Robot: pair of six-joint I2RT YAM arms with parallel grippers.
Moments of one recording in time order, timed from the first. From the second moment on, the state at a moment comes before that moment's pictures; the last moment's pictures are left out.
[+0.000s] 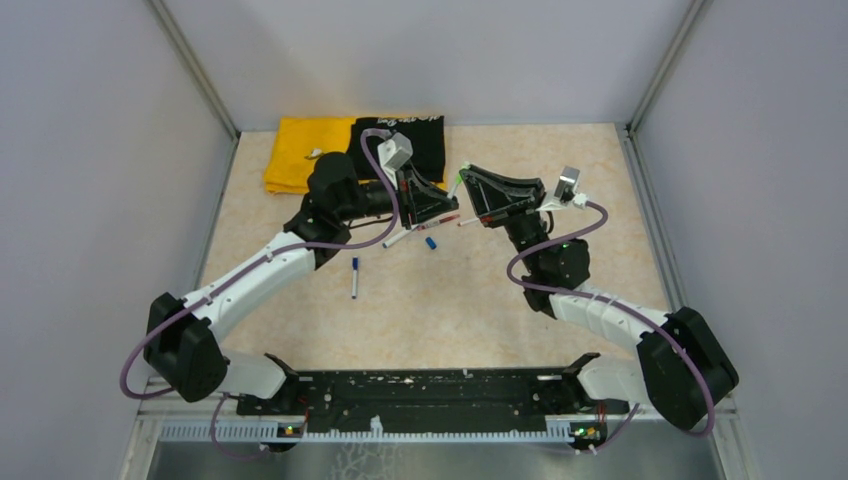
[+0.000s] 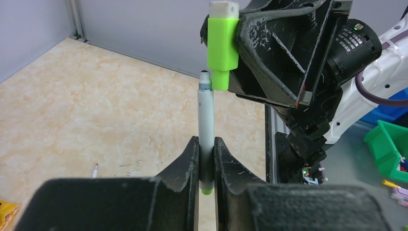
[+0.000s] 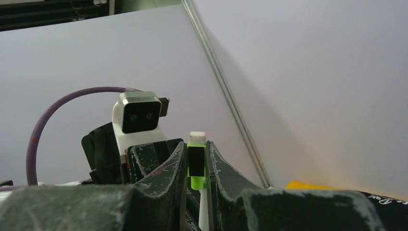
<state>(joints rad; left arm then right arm) -0.66 1.38 1.12 0.34 0.72 -0.27 0.61 1.20 0.55 1.44 -0.08 0.63</state>
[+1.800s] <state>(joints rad) -0.66 1.38 1.11 0.34 0.72 -0.26 0.61 1.19 0.62 1.34 -0.06 0.56</state>
